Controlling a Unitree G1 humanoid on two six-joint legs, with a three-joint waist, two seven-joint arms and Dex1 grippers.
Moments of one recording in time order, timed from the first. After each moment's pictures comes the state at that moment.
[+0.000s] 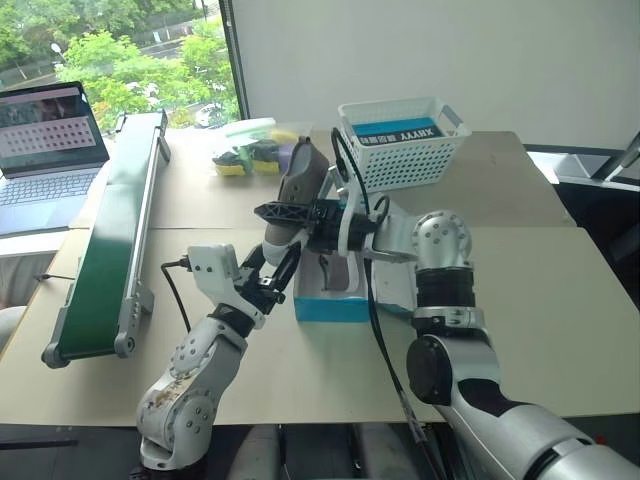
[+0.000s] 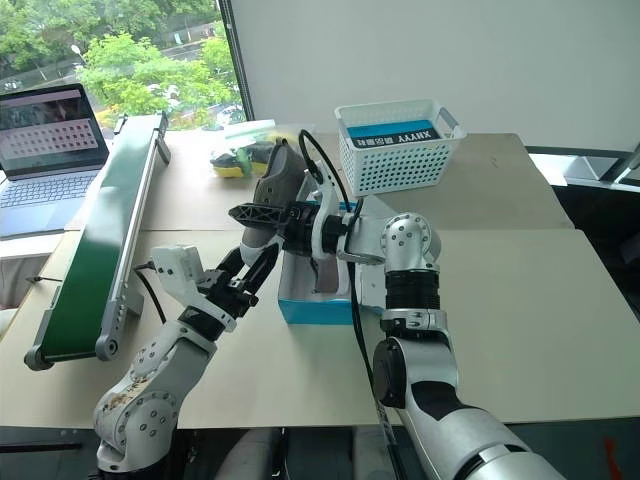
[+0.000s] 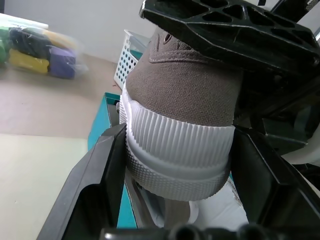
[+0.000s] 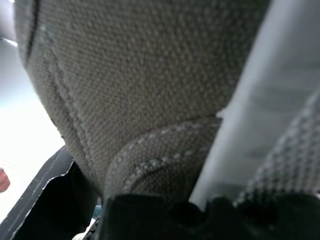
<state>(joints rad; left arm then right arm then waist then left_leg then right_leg) -0.04 0.10 0.04 -0.68 -0.61 0.62 -0.09 -1.02 0.07 -0.38 0.37 0.81 1.34 0.33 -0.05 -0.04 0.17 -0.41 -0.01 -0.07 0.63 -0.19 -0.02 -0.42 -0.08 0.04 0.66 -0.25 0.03</state>
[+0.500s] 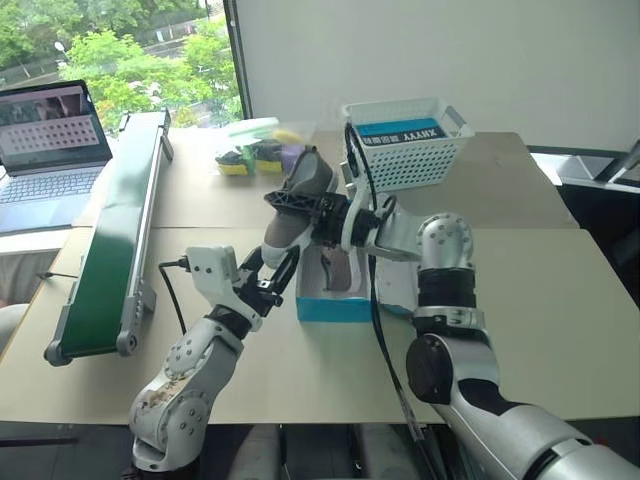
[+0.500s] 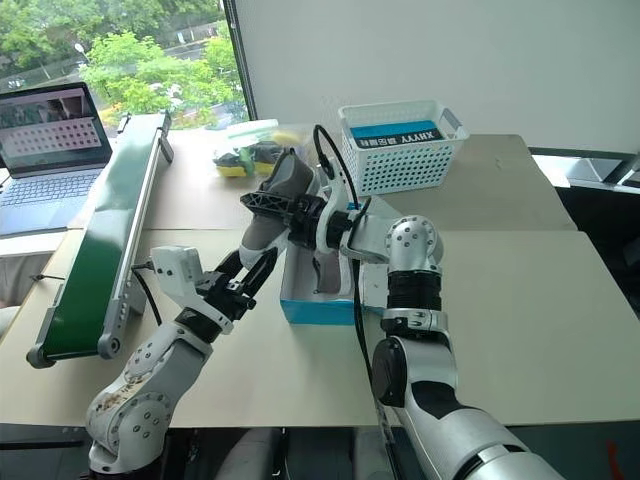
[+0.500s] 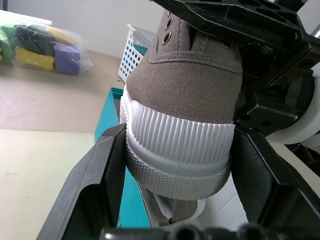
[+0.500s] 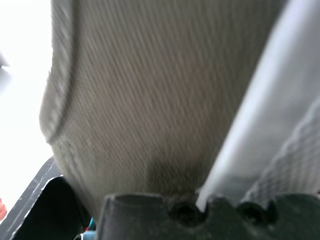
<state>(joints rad) -0.03 0.13 0.05 -0.68 -0.63 0.65 -0.07 -1.02 0.03 -0.41 0.41 0.83 1.25 0.28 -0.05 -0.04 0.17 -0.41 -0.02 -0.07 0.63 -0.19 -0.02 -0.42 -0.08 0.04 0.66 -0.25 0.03</state>
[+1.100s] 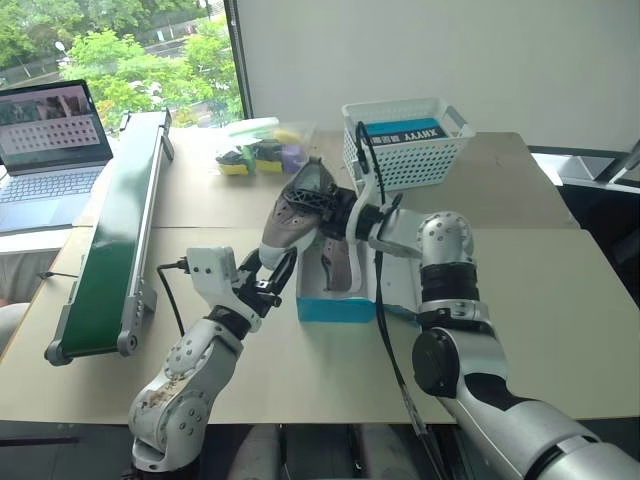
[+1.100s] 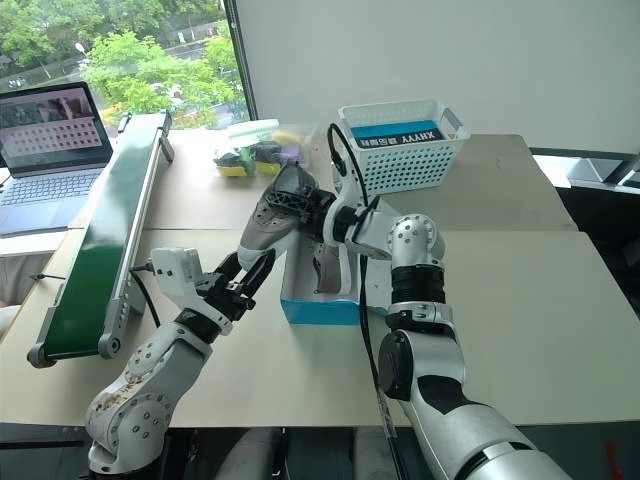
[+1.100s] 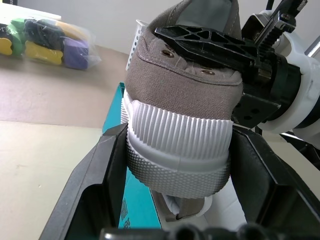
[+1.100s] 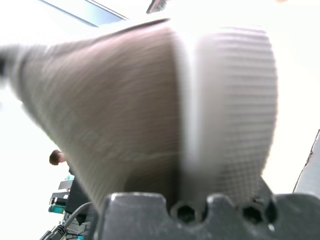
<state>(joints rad) -0.03 0.14 0.05 -0.68 -0.63 0.66 -0.05 -1.04 0.01 -0.40 0.51 0.81 1.14 0.28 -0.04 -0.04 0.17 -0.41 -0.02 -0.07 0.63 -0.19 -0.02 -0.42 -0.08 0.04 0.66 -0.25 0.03</state>
